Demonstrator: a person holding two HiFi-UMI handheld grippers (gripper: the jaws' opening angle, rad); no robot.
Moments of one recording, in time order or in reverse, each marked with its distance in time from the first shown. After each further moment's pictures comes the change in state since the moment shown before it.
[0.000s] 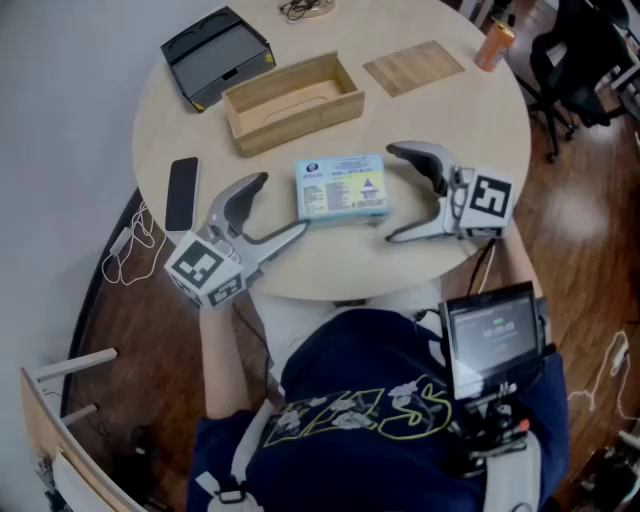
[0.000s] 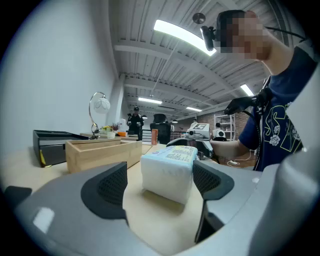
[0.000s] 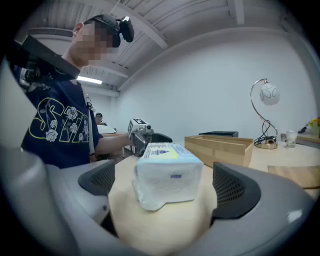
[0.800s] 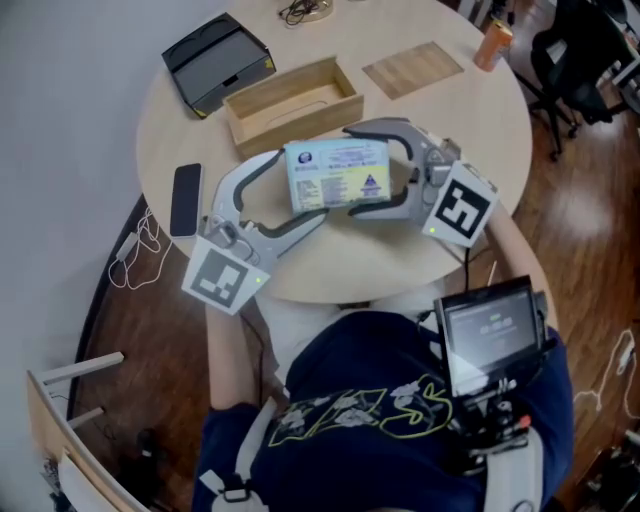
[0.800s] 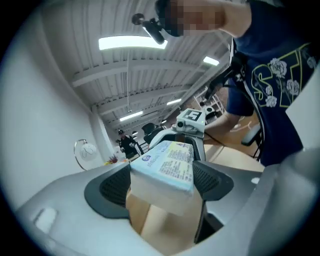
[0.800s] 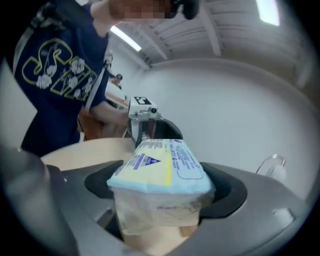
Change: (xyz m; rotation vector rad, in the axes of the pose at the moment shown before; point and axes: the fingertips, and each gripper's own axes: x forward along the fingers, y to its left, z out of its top) left arm 0.023 -0.029 0.068 0.617 -0.017 -0.002; right arm 0.045 -0.004 0.055 -0.639 0.159 -0.092
